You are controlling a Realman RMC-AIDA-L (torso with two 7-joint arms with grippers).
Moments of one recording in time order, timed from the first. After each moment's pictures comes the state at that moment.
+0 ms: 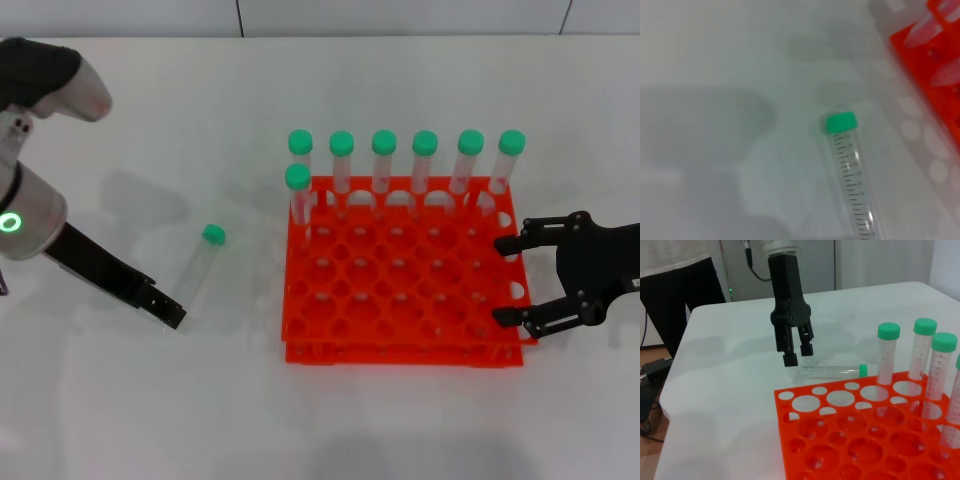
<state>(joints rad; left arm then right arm) -0.62 -2.05 1.17 1.10 2.64 1.64 -2.54 0.50 1.96 -1.07 -0.82 -1.95 -1.56 1.31</state>
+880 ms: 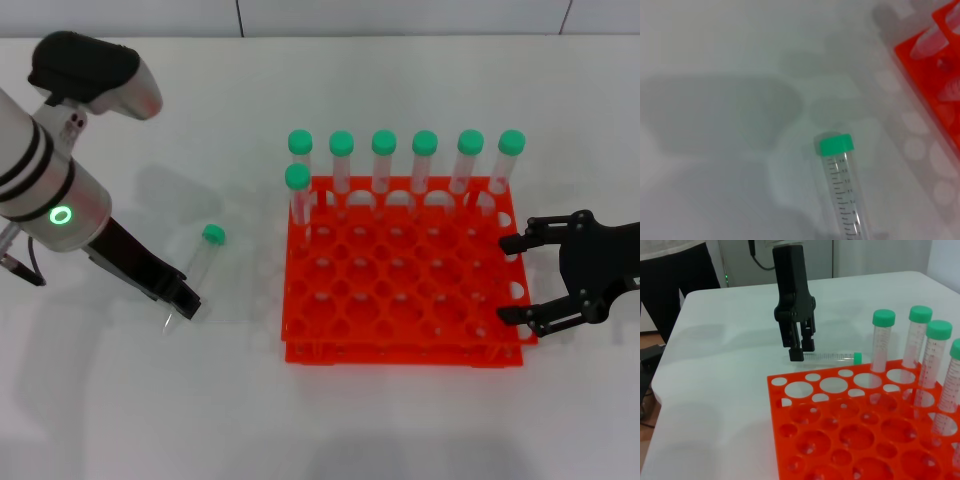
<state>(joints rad) -0.66 -2.08 1.29 1.10 2.68 1.59 -2.66 0.50 1.96 -1.07 -0.82 -1.97 -1.54 1.30</state>
